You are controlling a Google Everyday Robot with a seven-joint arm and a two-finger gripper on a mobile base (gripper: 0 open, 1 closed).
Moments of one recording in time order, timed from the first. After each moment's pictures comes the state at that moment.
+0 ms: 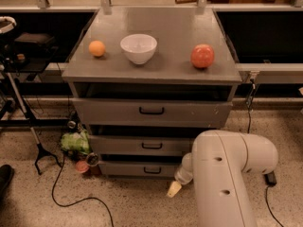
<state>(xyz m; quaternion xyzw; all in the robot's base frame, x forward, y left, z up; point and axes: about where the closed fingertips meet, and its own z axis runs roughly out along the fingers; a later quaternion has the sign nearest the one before) 0.606 -0.130 0.187 -0.50 0.85 0.09 0.14</state>
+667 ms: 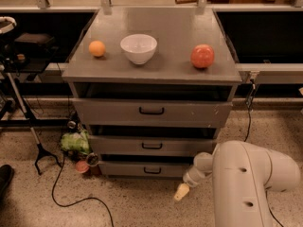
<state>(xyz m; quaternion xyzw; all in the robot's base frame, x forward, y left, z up) 0.580 -0.157 0.187 -0.48 0.85 0.15 0.12</state>
